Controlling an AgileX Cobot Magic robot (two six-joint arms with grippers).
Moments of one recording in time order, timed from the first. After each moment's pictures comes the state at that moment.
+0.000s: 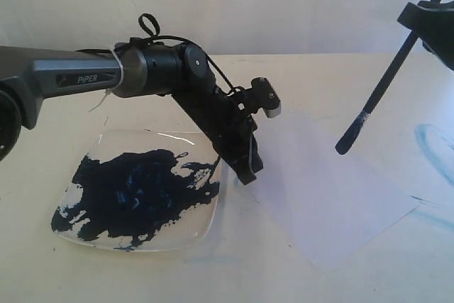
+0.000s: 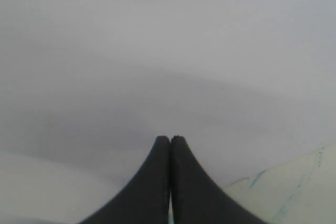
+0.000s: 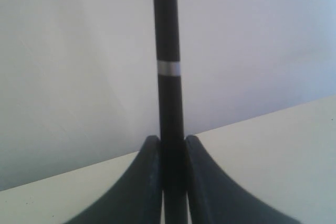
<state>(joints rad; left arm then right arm) -0.67 2.25 -1.76 -0.57 0.82 1.07 0.17 1.25 -0.63 -0.27 -0.49 0.61</state>
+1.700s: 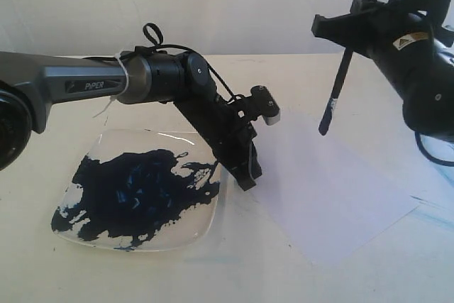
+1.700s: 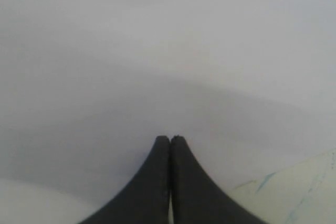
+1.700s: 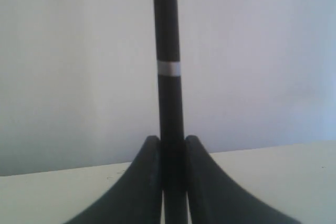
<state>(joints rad) -0.67 2.28 -1.76 -0.57 0.81 1.07 0.50 1.54 -0.80 0.49 -0.69 -0.27</state>
